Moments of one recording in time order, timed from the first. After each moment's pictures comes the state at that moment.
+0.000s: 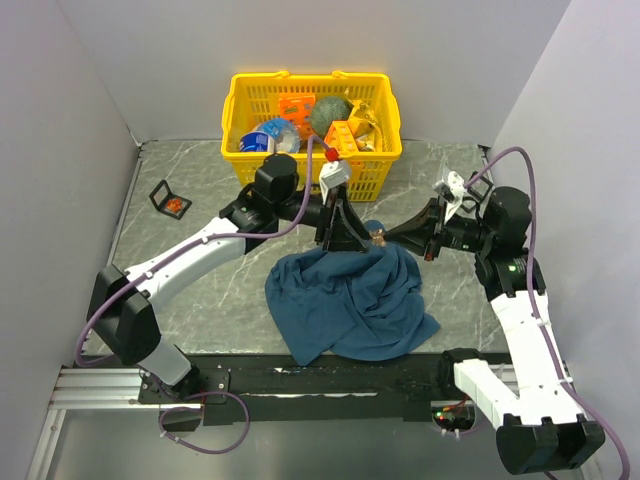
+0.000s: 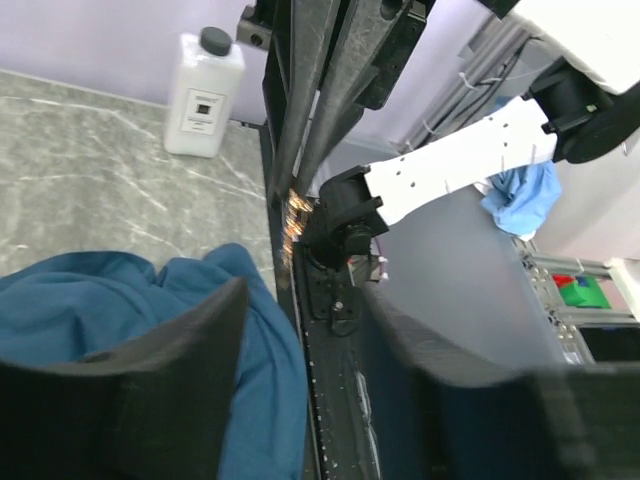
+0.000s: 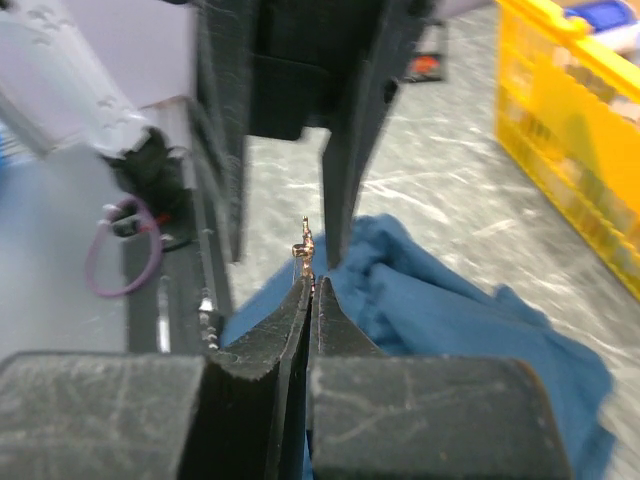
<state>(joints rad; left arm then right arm) -0.74 1.55 1.34 0.09 1.05 -0.31 0.05 0.87 0.99 -0.32 -1.21 -0.03</state>
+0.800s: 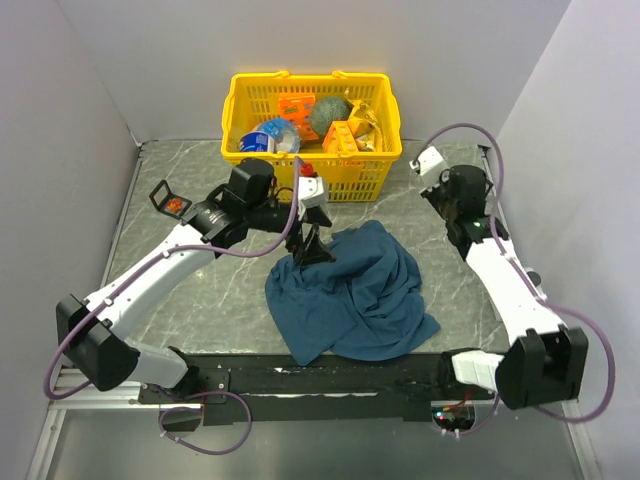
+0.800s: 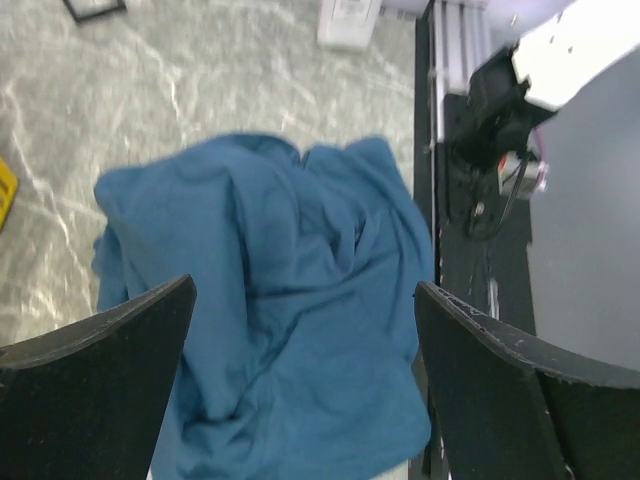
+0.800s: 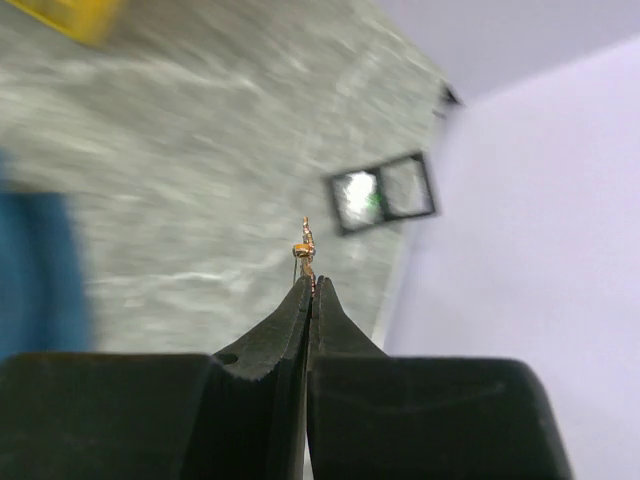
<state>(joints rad) -0.67 1.37 1.33 -0.41 0.80 0.21 0.12 1.21 1.03 -0.28 0.14 -0.64</state>
